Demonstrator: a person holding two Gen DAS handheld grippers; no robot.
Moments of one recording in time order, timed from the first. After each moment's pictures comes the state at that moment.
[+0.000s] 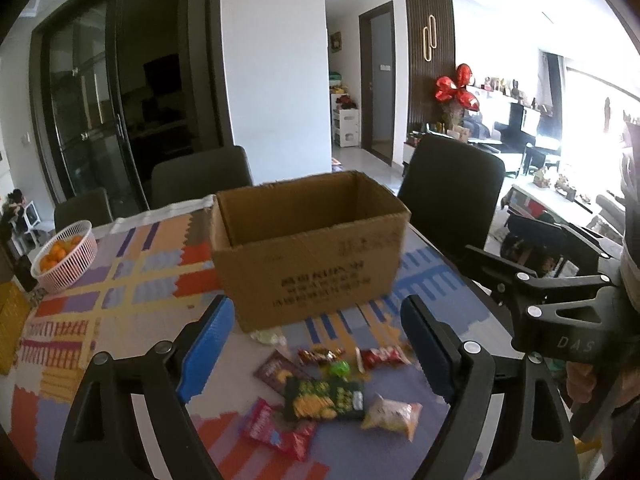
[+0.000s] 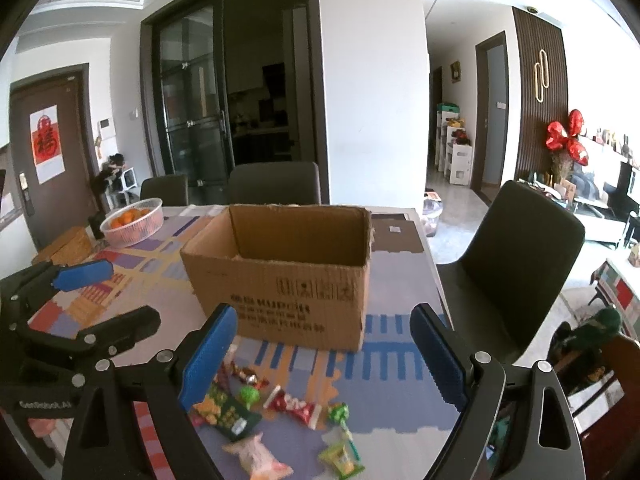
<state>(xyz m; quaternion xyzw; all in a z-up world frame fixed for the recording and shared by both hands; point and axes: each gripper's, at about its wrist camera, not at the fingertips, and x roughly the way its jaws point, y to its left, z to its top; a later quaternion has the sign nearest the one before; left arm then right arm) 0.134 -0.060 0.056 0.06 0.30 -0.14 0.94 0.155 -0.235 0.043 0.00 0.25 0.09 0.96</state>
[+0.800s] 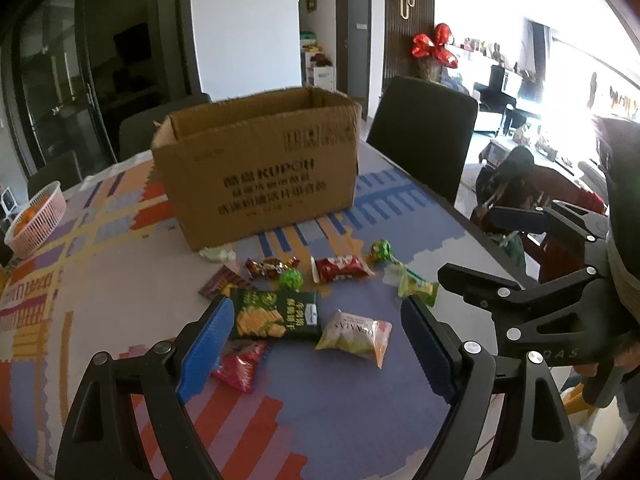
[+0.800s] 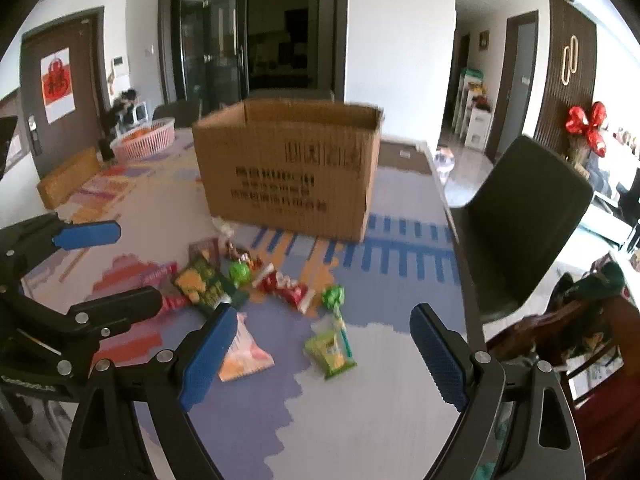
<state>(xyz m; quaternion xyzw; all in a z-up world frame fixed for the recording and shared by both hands) 0.104 -0.084 -0.019 0.08 0.37 -0.18 0.91 0.111 -0.243 -0.034 -0.05 0.35 0.12 0.93</state>
